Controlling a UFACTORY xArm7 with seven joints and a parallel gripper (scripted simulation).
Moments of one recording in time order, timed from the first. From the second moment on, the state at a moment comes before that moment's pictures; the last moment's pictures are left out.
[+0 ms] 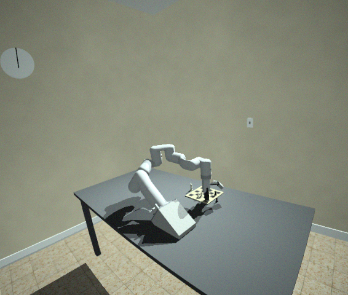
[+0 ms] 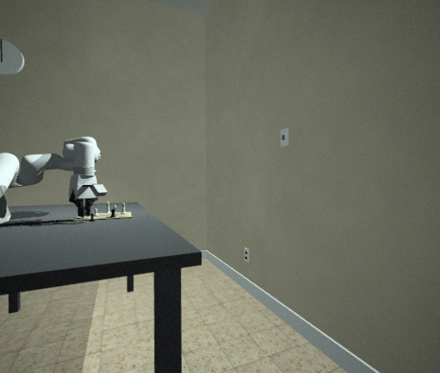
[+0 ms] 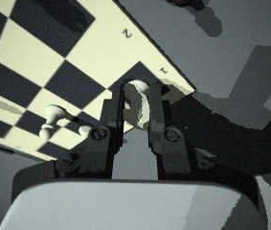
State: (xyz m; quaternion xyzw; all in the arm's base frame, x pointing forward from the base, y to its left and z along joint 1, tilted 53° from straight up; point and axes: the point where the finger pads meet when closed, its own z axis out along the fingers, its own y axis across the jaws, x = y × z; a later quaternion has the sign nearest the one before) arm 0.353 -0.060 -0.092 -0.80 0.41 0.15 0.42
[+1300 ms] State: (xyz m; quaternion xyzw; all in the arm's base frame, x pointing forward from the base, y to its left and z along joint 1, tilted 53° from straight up) arm 0.353 -0.060 -0.092 -0.80 0.41 0.15 0.42
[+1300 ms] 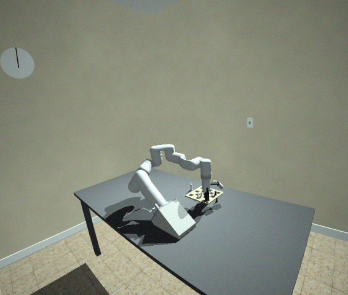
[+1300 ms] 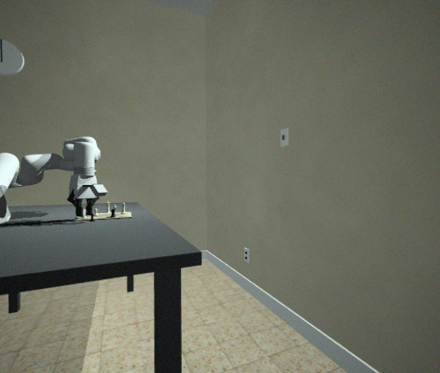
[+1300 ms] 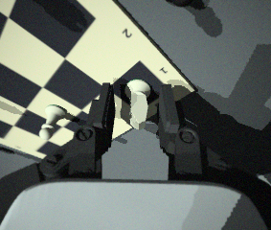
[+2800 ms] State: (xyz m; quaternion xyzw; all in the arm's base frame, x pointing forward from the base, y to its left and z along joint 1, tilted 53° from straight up) arm 0.344 -0.131 -0.038 -0.80 0.41 0.15 0.42
